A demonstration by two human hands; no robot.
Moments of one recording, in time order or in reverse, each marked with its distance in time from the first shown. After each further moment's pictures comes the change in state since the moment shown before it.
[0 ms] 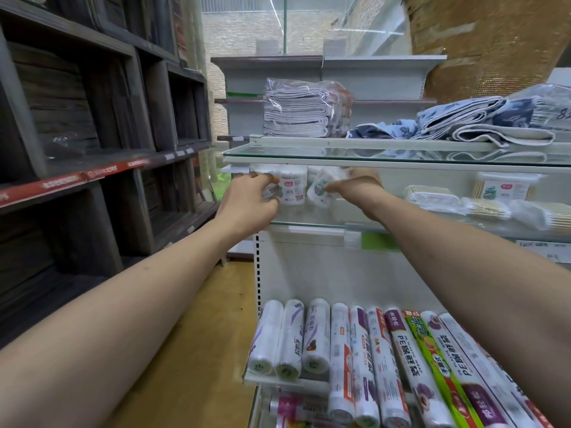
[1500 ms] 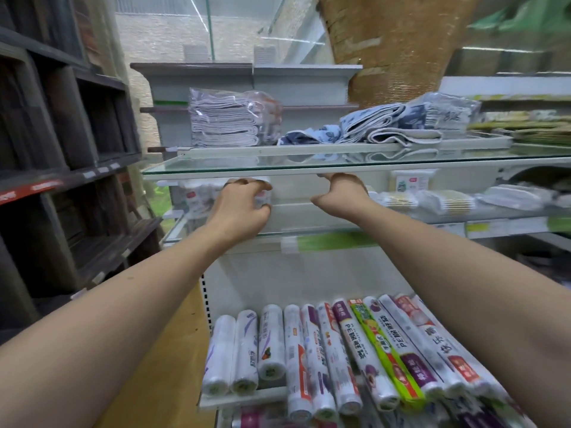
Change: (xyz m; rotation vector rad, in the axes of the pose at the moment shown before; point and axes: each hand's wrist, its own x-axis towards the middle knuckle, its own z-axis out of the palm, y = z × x) left_hand 0.020 0.075 0.042 -0.106 -0.093 0.197; right_hand -0.025 0.039 -0.087 -0.532 0.069 -0.106
